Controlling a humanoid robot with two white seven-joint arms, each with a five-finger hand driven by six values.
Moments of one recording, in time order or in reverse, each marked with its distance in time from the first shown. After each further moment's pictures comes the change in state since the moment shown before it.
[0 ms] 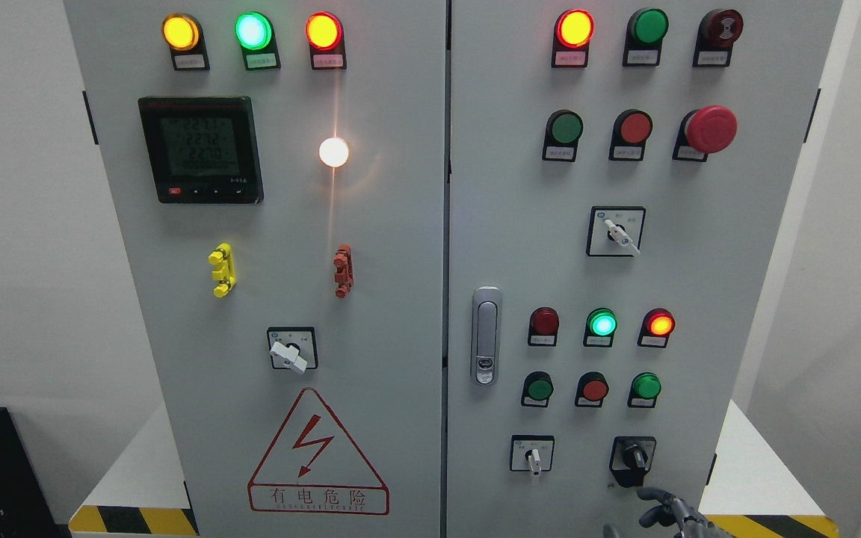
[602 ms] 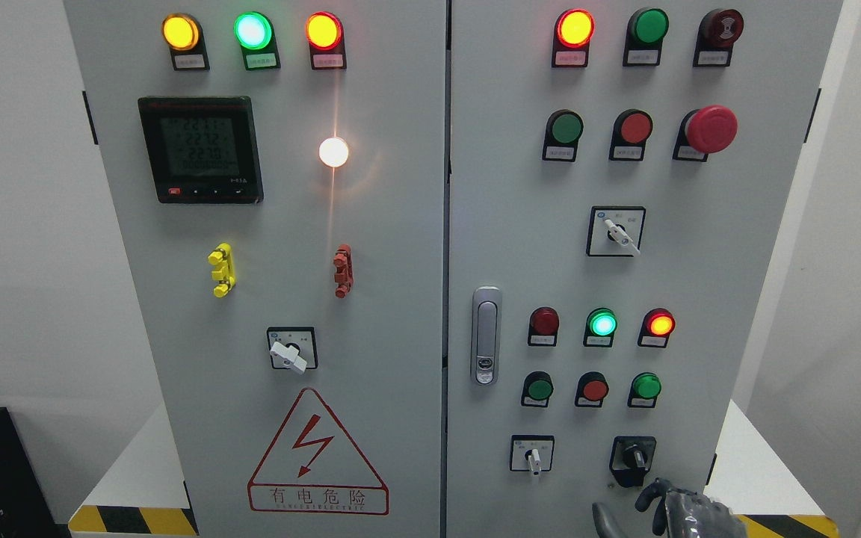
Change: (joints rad) left arm 0.000 0.000 0.000 0.000 0.000 0.000 0.000; right arm -0.135 0.001 -0.039 0.116 0.442 0.047 0.017
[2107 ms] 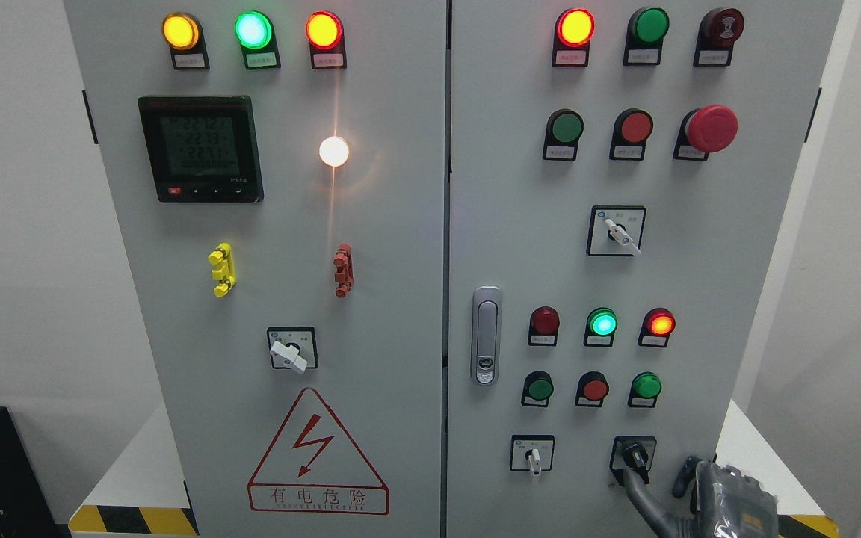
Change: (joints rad) left arm 0.000 0.000 0.000 0.000 0.000 0.000 0.000; right arm -0.178 -0.007 -0.093 0.165 0.121 0.111 0.032
